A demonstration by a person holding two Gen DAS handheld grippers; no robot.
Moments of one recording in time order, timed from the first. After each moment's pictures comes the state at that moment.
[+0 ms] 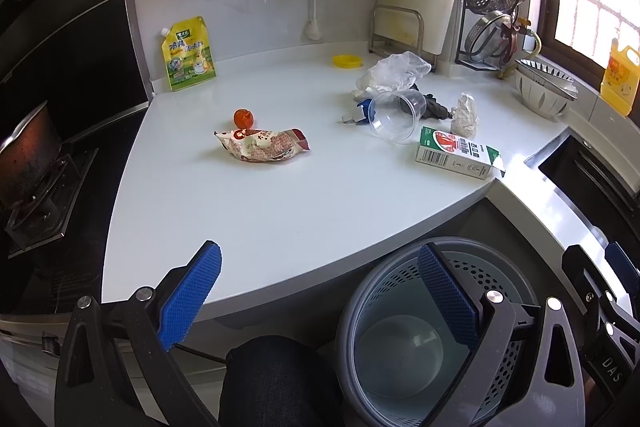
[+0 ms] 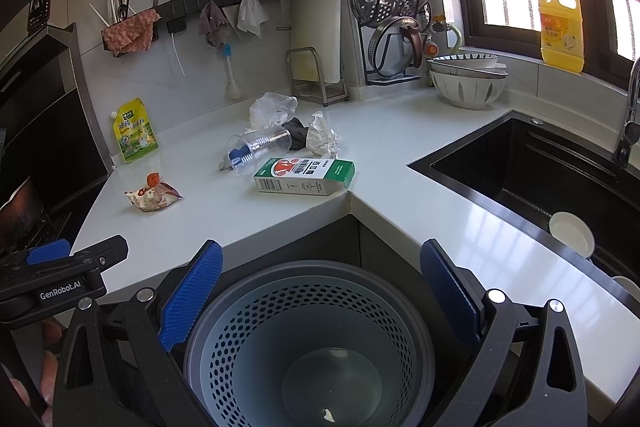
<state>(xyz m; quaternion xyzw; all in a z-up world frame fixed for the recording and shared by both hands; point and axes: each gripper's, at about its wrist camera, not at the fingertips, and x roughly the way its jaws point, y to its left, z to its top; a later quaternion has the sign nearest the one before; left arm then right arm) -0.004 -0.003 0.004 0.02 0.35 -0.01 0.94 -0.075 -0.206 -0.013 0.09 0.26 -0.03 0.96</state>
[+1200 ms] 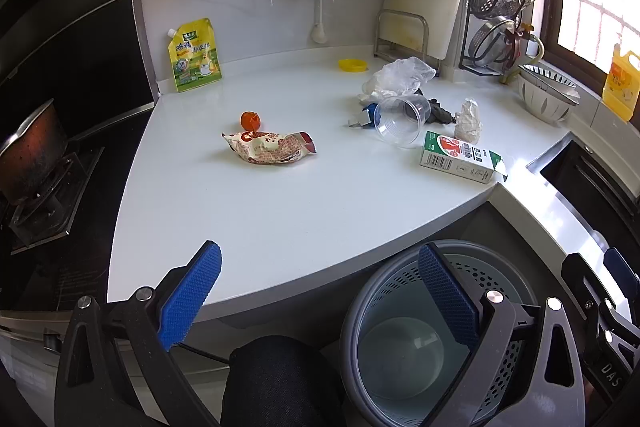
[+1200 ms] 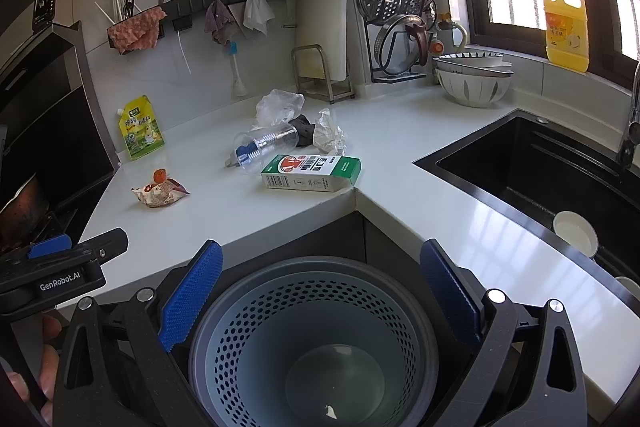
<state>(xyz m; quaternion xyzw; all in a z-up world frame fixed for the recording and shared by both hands) -0.006 0.006 0.008 0.01 0.35 -0.01 0.94 -0.077 -0.203 -0.012 0.09 0.26 -0.02 0.96</state>
